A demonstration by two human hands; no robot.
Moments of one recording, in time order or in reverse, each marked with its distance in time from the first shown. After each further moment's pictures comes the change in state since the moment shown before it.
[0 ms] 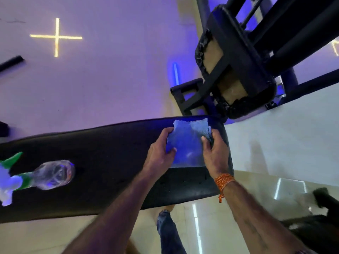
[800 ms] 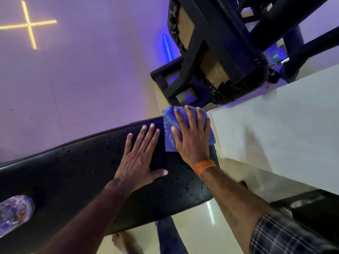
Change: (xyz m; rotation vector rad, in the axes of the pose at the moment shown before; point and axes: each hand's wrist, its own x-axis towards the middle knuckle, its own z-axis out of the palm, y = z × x) left_hand 0.068 -0.036 0.040 0.910 -0.213 0.308; right_hand 0.088 0.064 0.030 -0.696 -0.090 -0.272
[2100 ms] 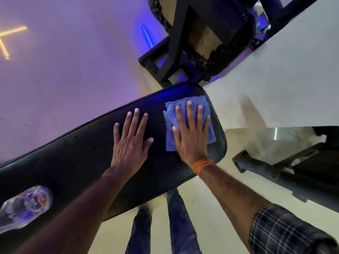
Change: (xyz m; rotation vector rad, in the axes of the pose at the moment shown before) left_hand -0.044 -0.035 0.007 0.029 0.111 -0.042; right_hand -0.094 -0.047 0.018 0.017 0.046 0.176
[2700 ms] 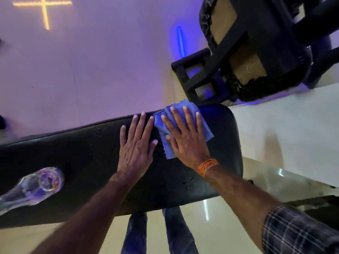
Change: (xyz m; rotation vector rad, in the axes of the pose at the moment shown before) left_hand -0.004 -0.026 0.000 -0.028 0.187 -0.232; right_hand 0.062 -0.048 0.001 -0.059 -0.056 -0.586
